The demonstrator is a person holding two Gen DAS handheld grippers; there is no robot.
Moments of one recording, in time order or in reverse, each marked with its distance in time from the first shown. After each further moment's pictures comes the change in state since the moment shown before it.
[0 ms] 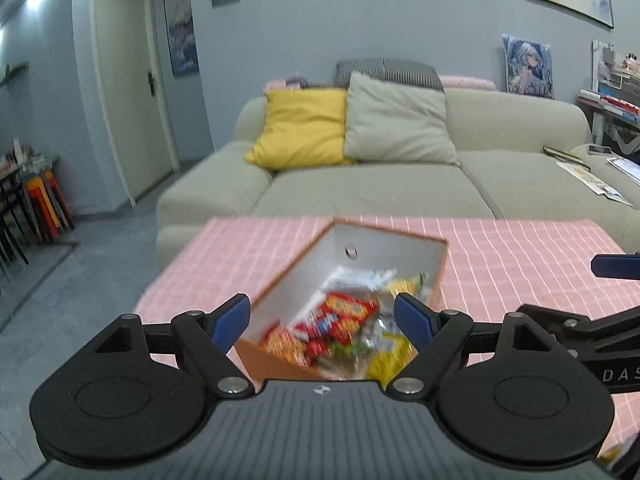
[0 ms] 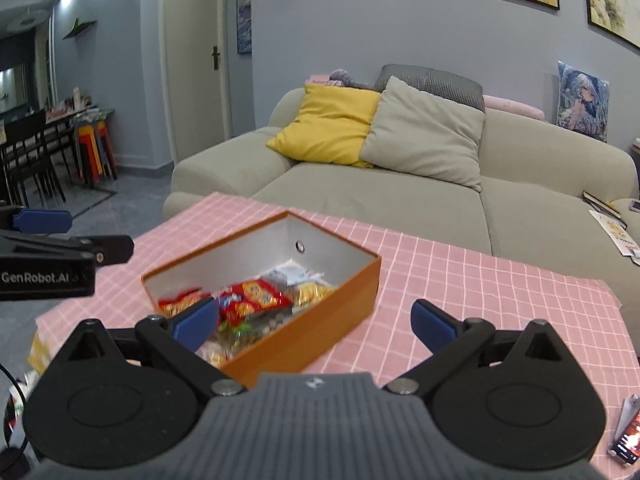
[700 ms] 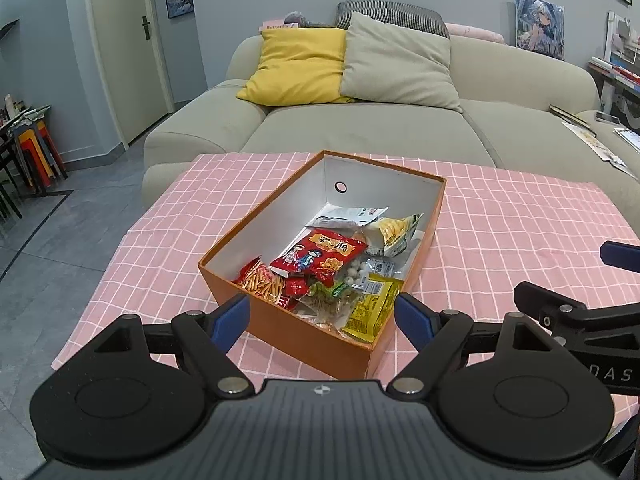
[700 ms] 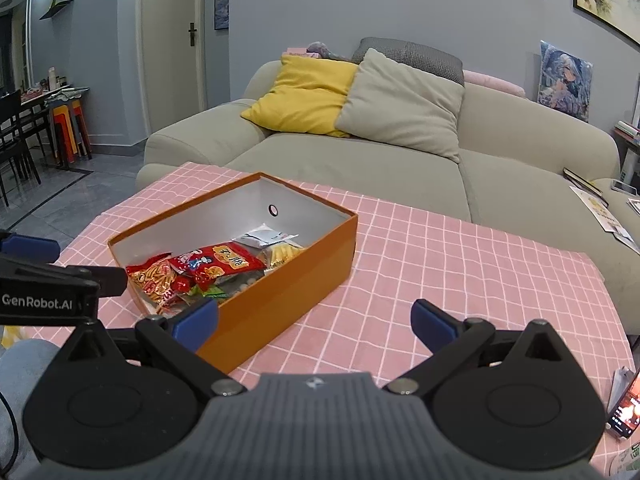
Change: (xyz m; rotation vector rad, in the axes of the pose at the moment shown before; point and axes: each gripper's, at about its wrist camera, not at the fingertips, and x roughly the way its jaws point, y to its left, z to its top) left arm 0.023 -0.014 -0.020 -0.023 0.159 0.000; right arm 0.021 -0.003 -0.024 0.014 0.058 -0.077
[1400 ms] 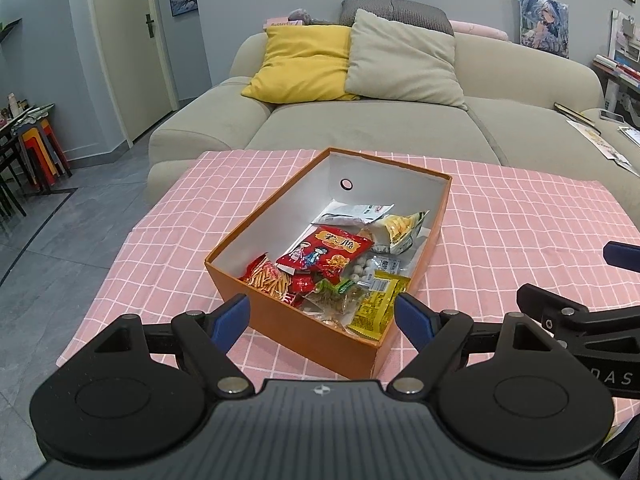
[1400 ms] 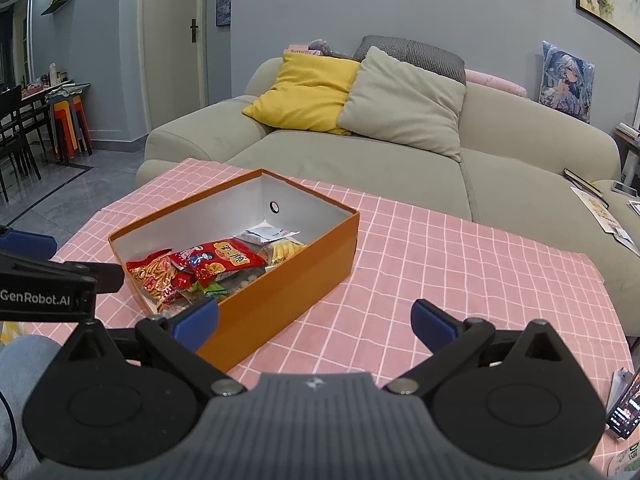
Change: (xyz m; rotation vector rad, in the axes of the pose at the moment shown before) left arm 0.001 0.006 0.001 0.000 0.011 0.010; right arm 0.001 0.003 0.000 -0.012 0.010 0.001
